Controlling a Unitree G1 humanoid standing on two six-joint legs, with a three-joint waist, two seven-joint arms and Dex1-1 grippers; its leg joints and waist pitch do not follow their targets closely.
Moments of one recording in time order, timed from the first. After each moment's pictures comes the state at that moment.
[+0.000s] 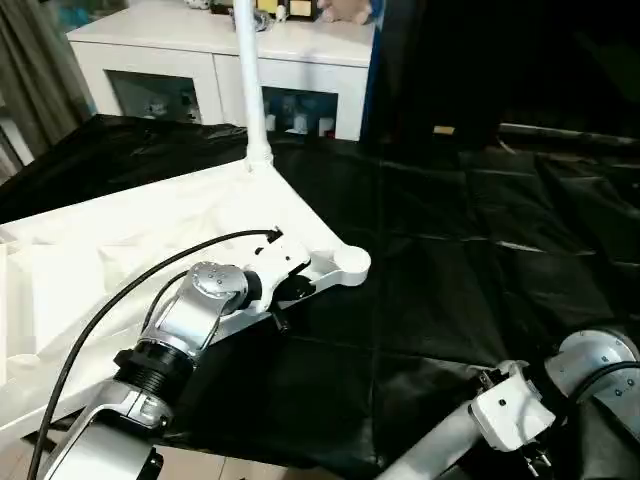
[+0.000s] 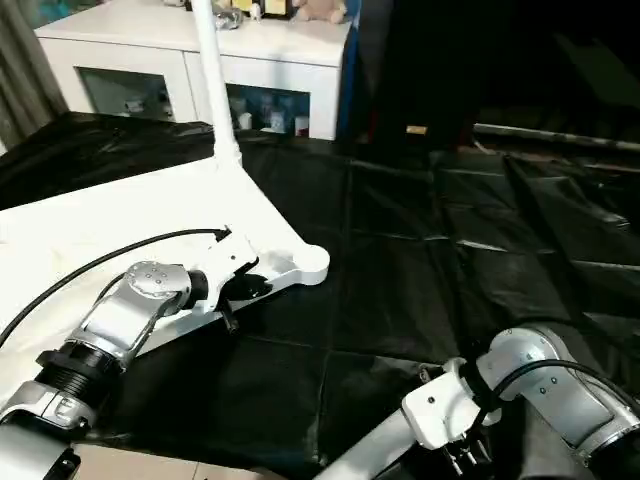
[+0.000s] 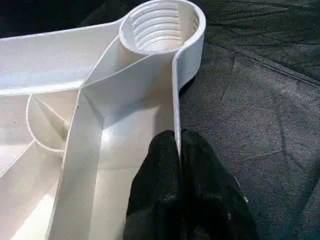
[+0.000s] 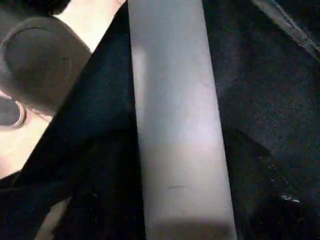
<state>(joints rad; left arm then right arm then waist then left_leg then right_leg) -0.59 0.32 -0.30 0.50 0.07 0.31 -0.82 -0.18 -0.89 0.45 0.14 -0.10 -0.38 1.35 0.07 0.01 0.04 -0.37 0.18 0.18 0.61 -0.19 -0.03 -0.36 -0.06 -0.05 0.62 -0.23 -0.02</state>
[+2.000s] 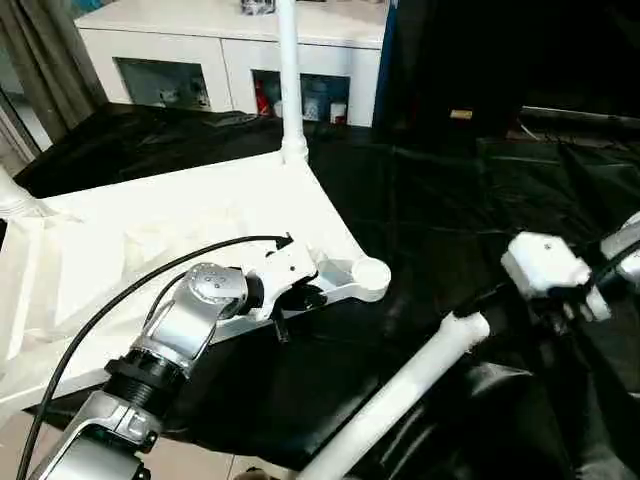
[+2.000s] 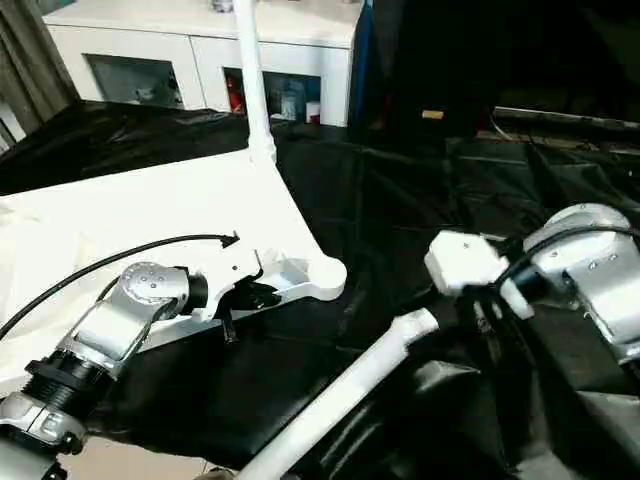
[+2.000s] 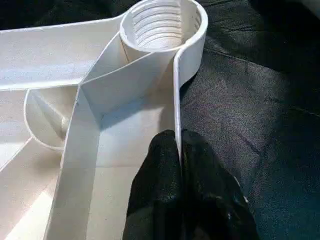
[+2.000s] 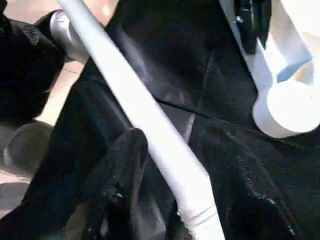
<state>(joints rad) -0.54 0.35 -0.34 0.37 0.06 0.28 -0.94 -0.51 -1.00 0.27 0.01 0.31 0.25 1.57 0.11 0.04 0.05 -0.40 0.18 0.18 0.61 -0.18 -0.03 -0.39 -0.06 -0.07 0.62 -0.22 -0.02</state>
